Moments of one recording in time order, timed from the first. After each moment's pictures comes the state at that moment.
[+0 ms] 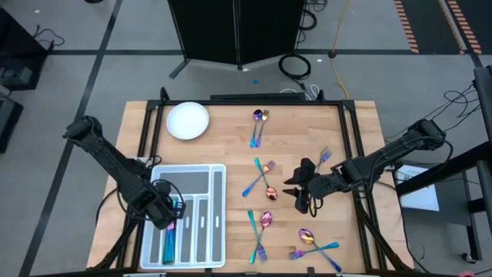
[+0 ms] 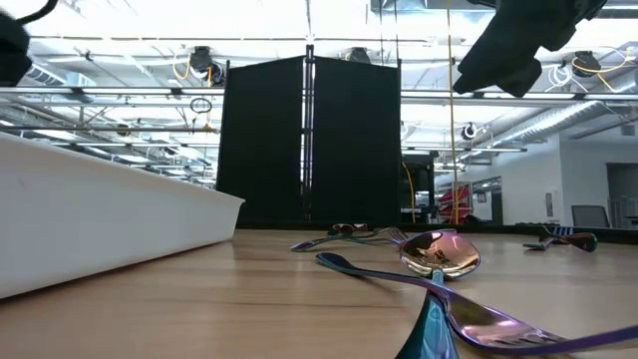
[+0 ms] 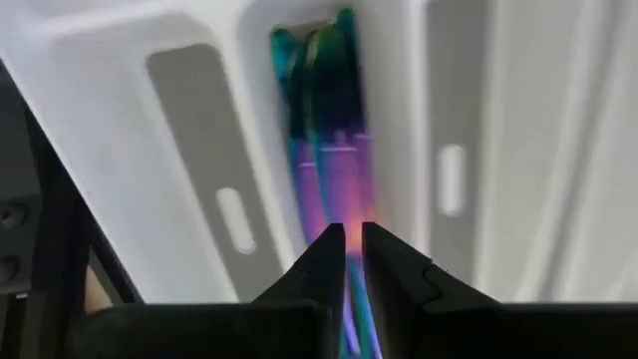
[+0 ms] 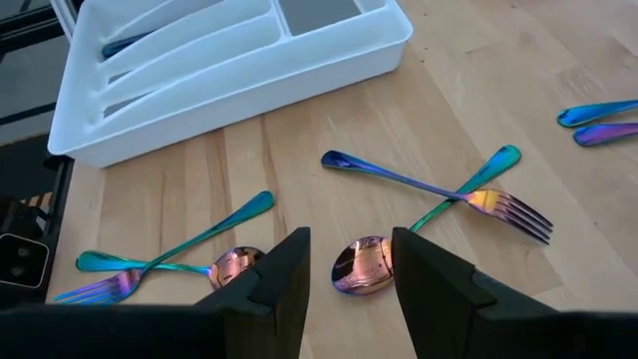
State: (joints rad) left arm -0.78 1.24 0.80 -0.96 0.07 -2.21; right arm 0.43 1.20 0.79 -0.31 0.39 0.62
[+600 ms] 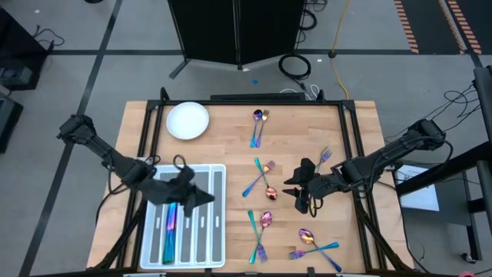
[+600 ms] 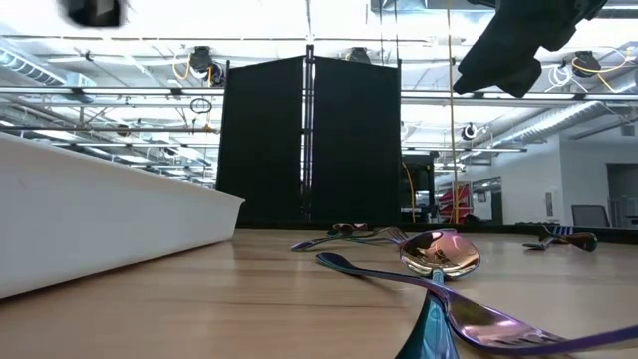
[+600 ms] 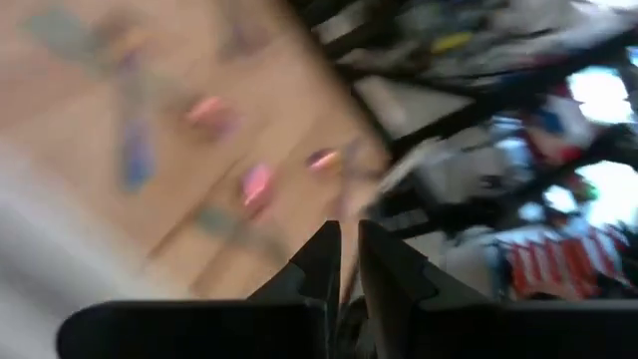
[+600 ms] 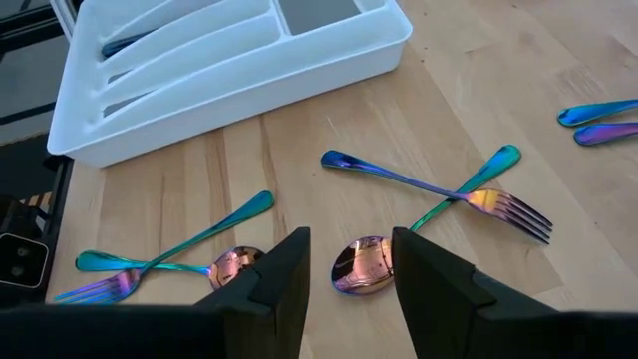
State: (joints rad) left arm -0.60 1.10 0.84 -0.19 -0.45 -1.16; right arm 0.43 1.20 0.79 -0.31 0.39 0.62
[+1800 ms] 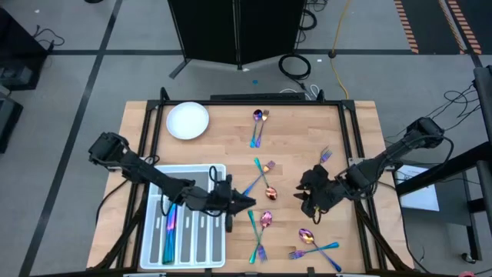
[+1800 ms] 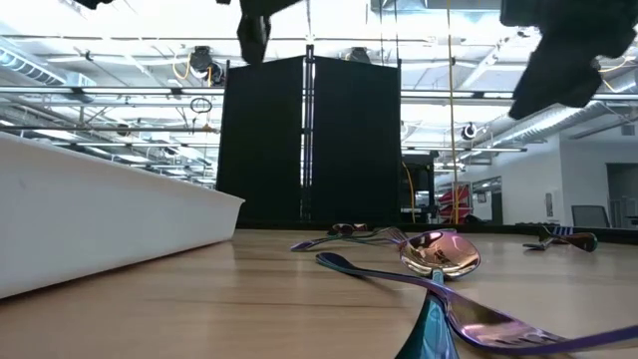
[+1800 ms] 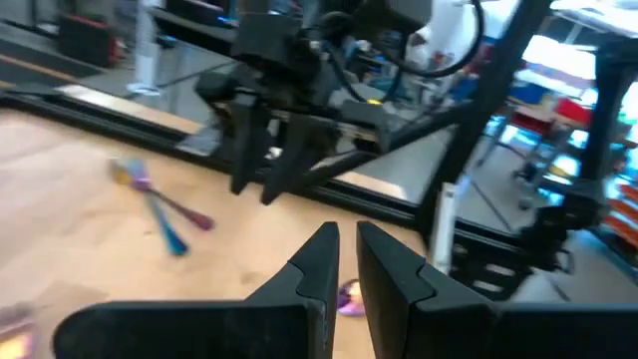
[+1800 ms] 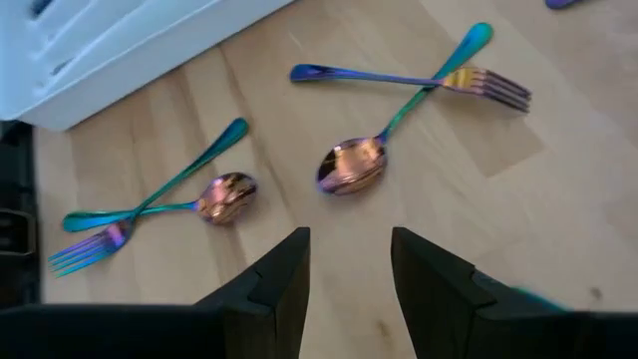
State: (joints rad) left arm -0.46 1.66 0.85 0.75 -0.43 -0.33; right arm 0.55 1.18 0.79 -0.55 0.43 0.95
